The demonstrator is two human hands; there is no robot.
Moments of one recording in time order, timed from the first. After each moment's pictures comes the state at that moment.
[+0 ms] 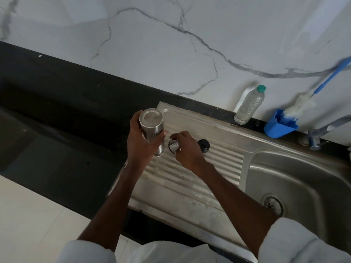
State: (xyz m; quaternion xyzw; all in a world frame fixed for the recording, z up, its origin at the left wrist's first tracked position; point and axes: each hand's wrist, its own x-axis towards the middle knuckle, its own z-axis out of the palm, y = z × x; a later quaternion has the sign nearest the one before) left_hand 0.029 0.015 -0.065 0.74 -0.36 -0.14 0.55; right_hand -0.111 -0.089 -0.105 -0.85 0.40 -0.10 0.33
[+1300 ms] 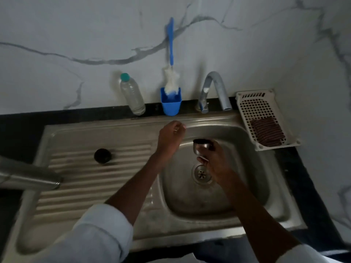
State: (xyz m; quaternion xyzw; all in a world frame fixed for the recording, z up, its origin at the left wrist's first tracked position) left_hand -0.326 -0.195 -0.111 0.66 -0.51 -0.41 0.36; right_hand -0.502 -0.150 -0.132 -0.26 0.59 -0.42 0.64
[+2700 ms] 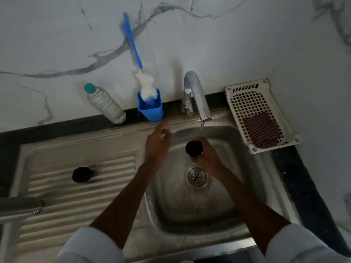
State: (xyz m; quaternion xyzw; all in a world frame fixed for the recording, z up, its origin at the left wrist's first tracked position) left_hand -0.347 -0.227 -0.155 0.66 -0.56 -0.35 0.36; right_hand -0.542 -0.203 -0.192 -0.47 0.66 -0.30 0.50
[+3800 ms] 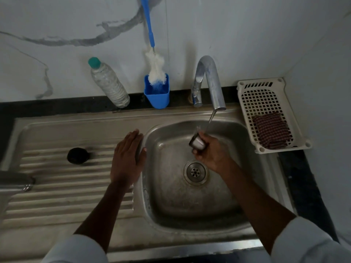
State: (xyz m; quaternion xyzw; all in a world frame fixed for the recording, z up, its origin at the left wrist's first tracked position) left_hand -0.249 -0.141 -0.203 0.73 -0.66 -0.13 0.14; right_hand -0.541 -0.219 -0.192 -0.12 0.55 -0.32 0.77
